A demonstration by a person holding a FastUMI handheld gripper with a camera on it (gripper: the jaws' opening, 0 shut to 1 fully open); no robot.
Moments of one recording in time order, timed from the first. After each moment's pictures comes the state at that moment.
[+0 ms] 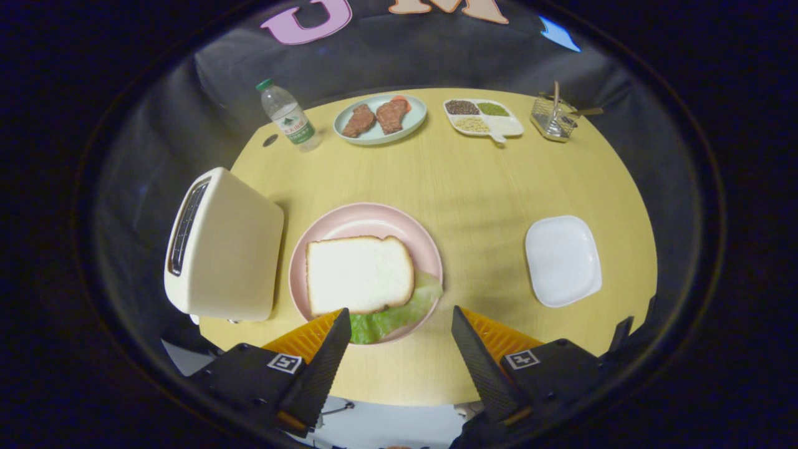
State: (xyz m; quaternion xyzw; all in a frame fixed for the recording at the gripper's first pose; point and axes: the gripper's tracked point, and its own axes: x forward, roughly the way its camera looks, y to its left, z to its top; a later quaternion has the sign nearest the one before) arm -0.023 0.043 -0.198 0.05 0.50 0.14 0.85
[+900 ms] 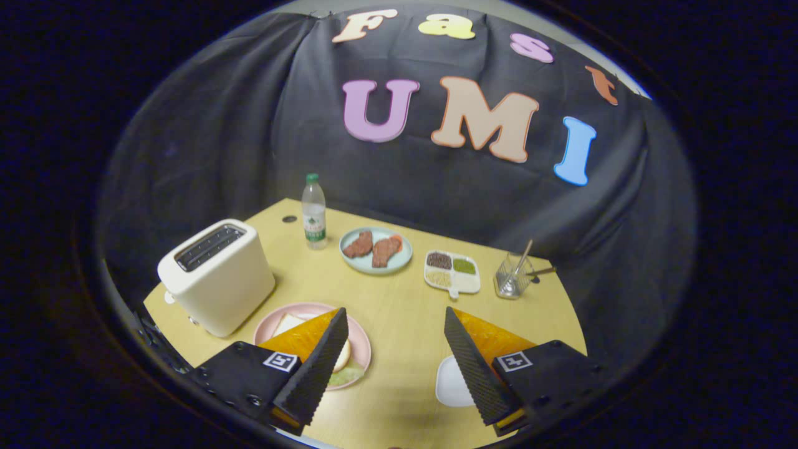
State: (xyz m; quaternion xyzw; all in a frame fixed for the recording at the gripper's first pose) arm 0.035 -0.015 -0.047 -0.04 0.12 0.18 0.98
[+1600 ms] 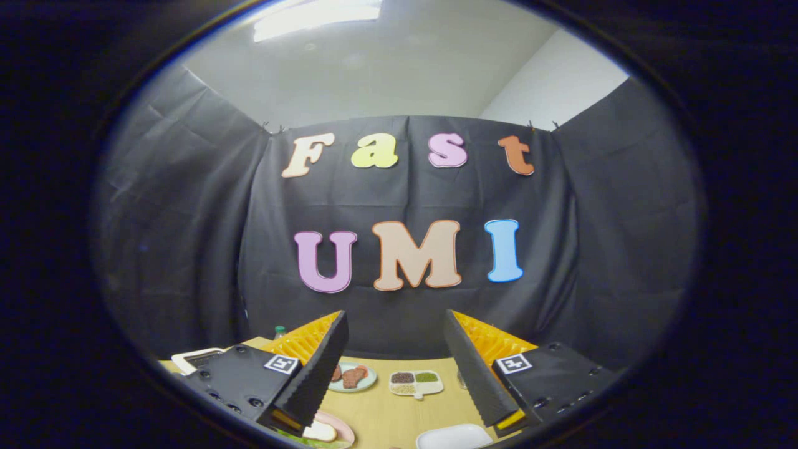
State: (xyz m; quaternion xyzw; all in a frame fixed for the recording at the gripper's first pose) arm -0.006 -0.133 0.098 0.10 -0.16 0.08 0.98
